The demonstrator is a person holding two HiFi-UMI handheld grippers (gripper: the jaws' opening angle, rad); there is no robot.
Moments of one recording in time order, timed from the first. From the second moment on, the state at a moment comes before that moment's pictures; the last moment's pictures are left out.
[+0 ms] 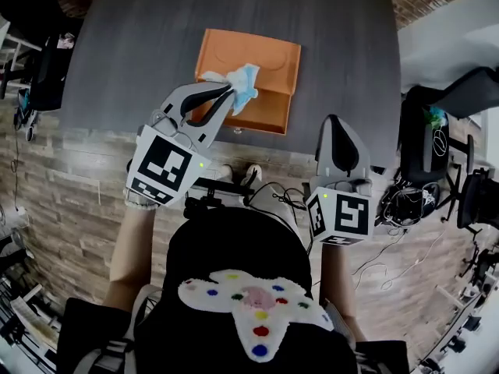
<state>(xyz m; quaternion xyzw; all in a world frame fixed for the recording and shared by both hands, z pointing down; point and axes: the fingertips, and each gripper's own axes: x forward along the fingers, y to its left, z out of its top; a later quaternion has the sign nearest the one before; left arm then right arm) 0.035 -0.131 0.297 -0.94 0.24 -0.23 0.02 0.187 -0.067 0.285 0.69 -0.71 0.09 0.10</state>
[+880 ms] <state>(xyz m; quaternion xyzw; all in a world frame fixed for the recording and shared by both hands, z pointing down) -0.002 -0.104 0.254 -0.93 0.32 -0.18 0.01 0.159 -0.073 0.265 0.64 -0.76 0.06 0.09</state>
